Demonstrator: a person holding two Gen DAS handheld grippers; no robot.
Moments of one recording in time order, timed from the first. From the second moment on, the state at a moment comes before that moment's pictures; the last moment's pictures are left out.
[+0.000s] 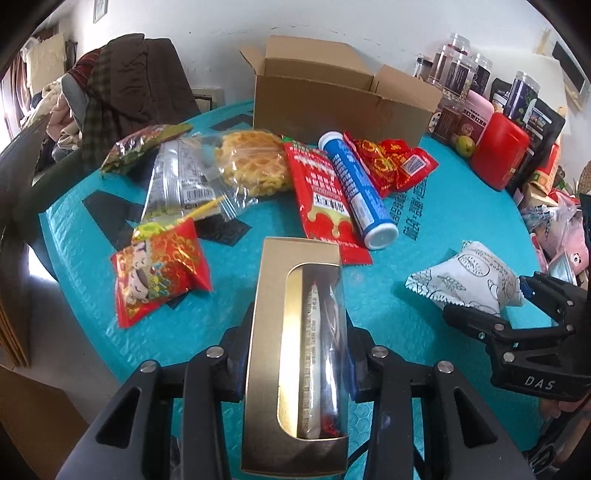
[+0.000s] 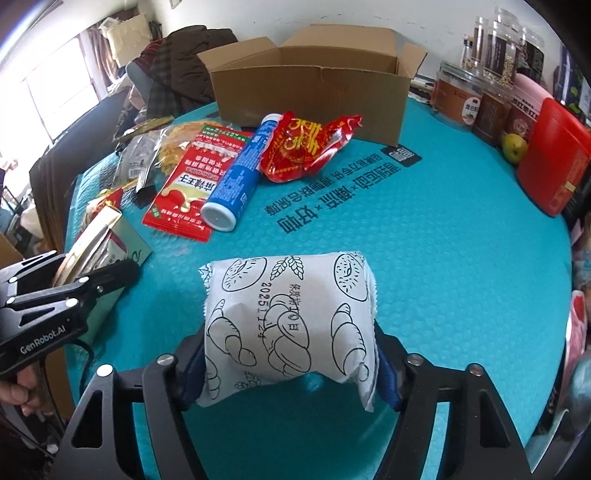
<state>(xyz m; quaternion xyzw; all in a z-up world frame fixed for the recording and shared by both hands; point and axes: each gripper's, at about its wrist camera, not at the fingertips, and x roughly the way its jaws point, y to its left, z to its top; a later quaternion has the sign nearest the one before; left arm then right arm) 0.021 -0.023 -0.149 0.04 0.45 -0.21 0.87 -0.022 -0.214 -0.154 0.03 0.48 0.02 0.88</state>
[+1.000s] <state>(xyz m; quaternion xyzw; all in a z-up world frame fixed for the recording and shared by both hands) 0.061 -0.038 -0.031 0.02 0.34 -0.28 0.90 -0.006 -0.207 -0.042 0.06 0.37 0.04 0.93</state>
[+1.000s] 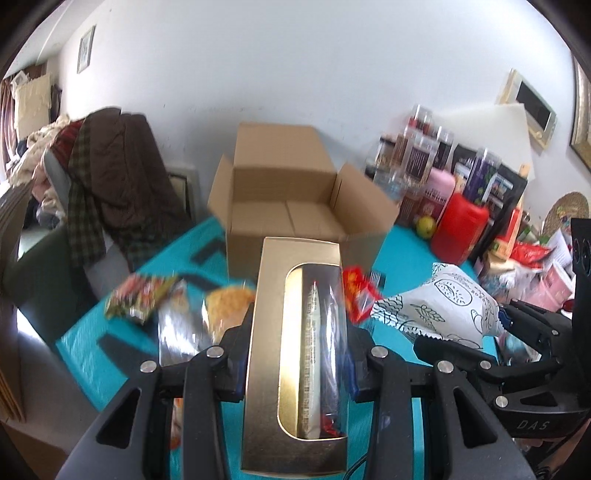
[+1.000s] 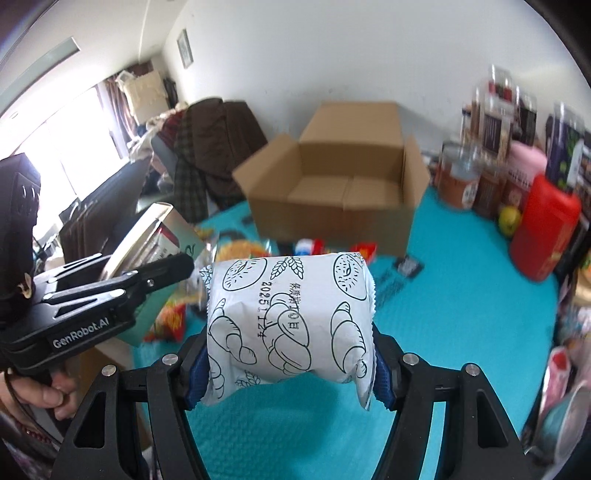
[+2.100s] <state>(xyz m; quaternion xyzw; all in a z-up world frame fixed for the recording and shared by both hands) 0.242 -0.121 0.048 -0.01 0.24 -0.28 0.93 0.177 -0.280 0.041 0.05 0.28 0.00 0.96</state>
